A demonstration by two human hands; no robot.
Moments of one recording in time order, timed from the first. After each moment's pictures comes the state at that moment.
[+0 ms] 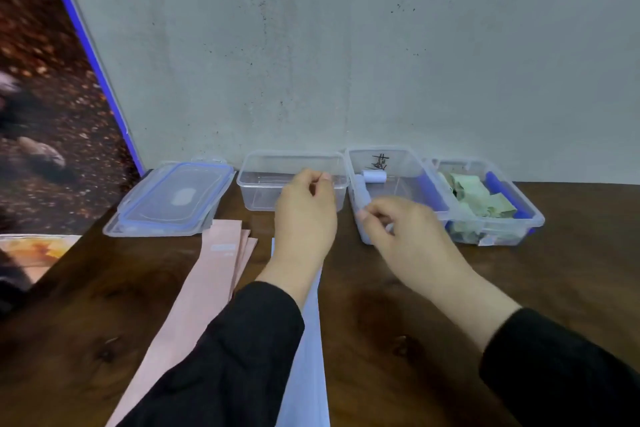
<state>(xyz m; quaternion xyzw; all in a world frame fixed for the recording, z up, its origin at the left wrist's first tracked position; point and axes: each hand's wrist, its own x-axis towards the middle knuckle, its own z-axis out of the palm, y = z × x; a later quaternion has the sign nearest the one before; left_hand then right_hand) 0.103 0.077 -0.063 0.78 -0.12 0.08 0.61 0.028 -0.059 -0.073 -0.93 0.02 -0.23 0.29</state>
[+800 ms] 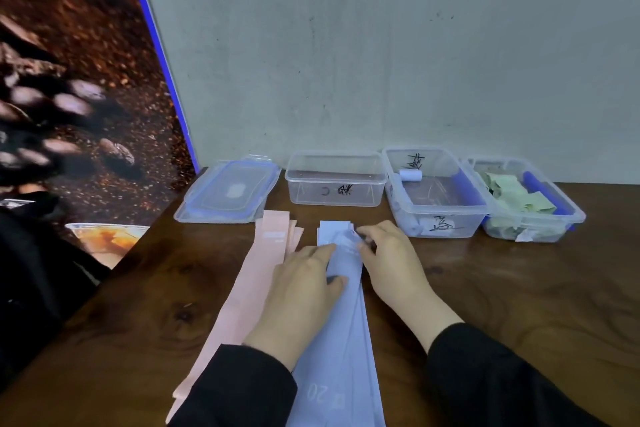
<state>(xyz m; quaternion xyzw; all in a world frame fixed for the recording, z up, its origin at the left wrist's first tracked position) 0.064 0.176 -0.130 0.94 -0.23 0.03 0.25 0.058 0.001 -0.155 -0.93 0.06 -0.20 0.31</state>
